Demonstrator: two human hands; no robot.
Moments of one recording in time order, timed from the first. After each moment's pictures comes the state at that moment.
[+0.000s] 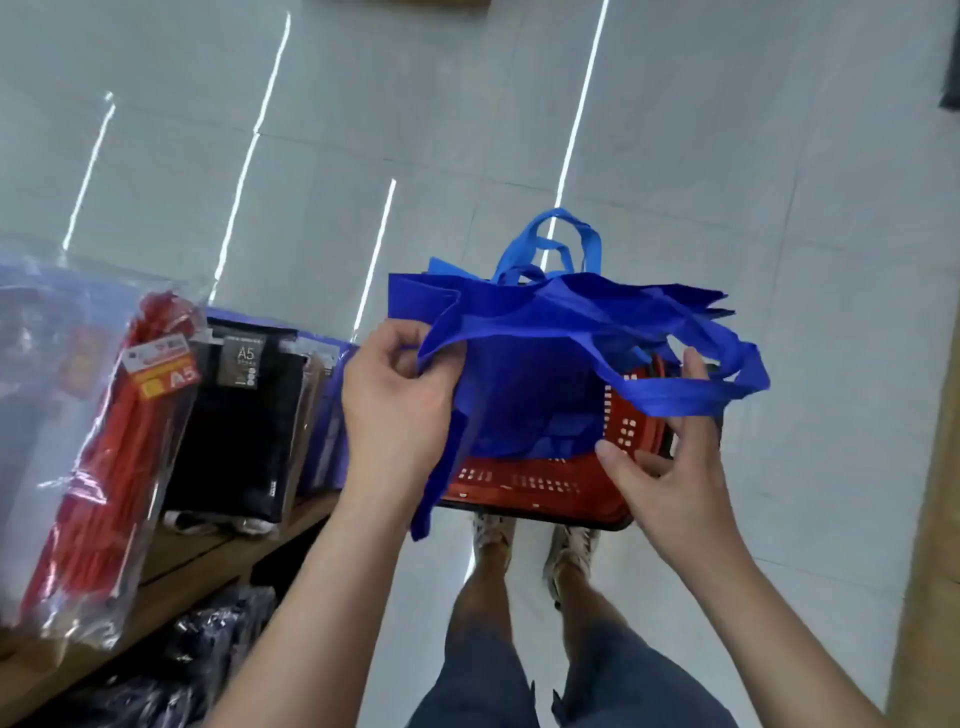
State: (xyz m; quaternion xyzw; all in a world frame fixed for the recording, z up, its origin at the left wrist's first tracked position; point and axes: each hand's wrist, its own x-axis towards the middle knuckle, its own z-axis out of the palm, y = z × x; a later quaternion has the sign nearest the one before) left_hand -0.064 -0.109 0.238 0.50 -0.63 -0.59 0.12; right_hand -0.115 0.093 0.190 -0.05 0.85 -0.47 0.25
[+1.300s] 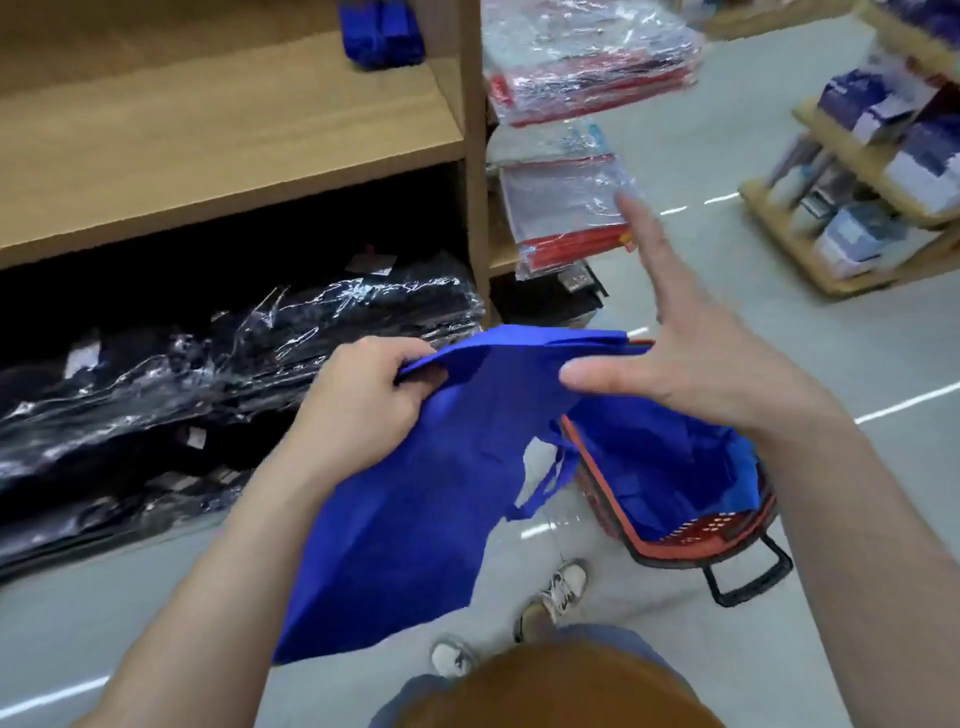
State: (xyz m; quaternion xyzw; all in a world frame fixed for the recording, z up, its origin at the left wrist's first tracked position) left_hand 0.330 0.110 0.471 0.64 -0.69 -0.28 0.19; right_hand 0.074 0.100 0.503 -0.70 0.56 -0.25 0.38
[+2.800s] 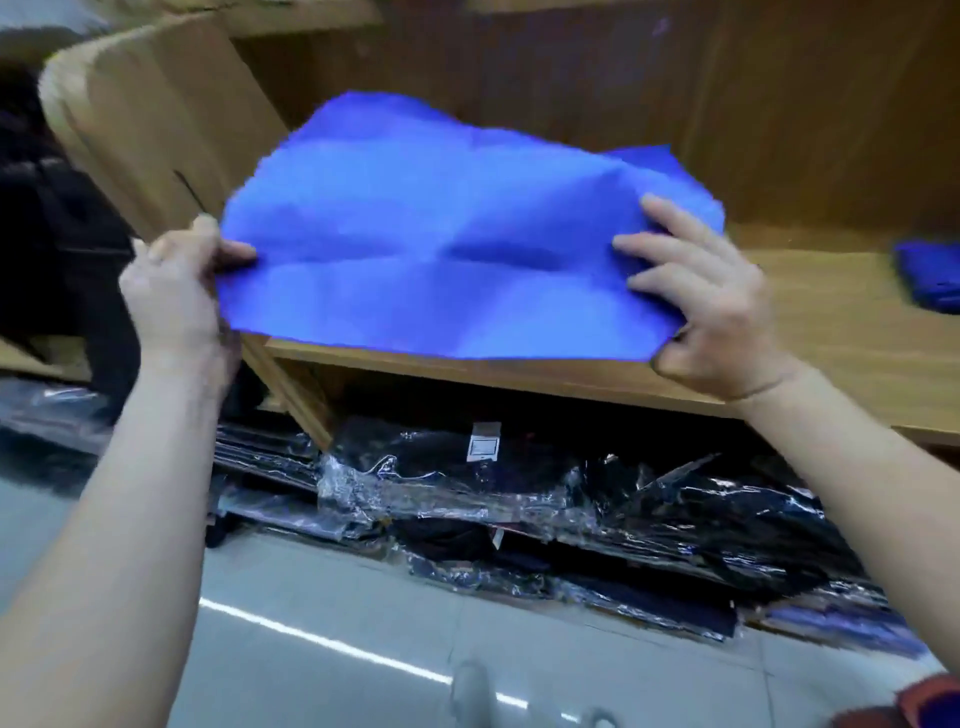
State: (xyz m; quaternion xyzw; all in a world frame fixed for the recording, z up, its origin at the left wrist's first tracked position) left_hand 0.925 0.105 0.574 0.54 -0.28 -0.12 0.79; right_hand 0.570 -0.092 0.543 -0.87 0.07 -0.49 -0.06
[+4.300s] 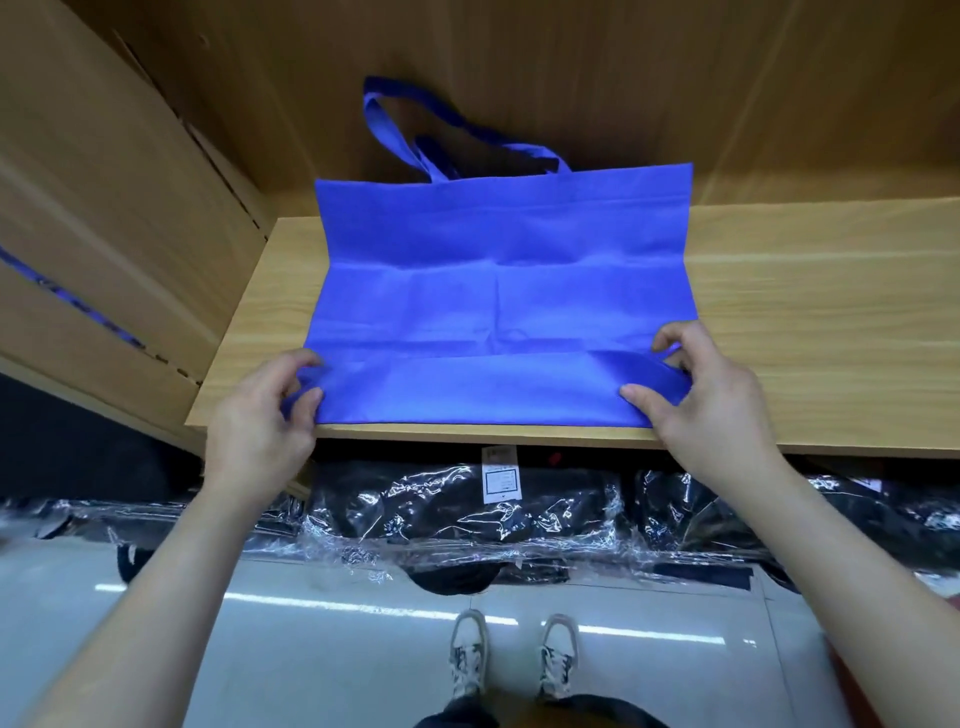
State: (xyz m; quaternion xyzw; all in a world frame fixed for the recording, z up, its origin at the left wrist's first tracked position) left_hand 0.990 0.034 0.453 0.81 -0.52 0.00 0.27; right_hand 0.646 -0.105 0.450 -0.76 0.53 -0.28 0.25
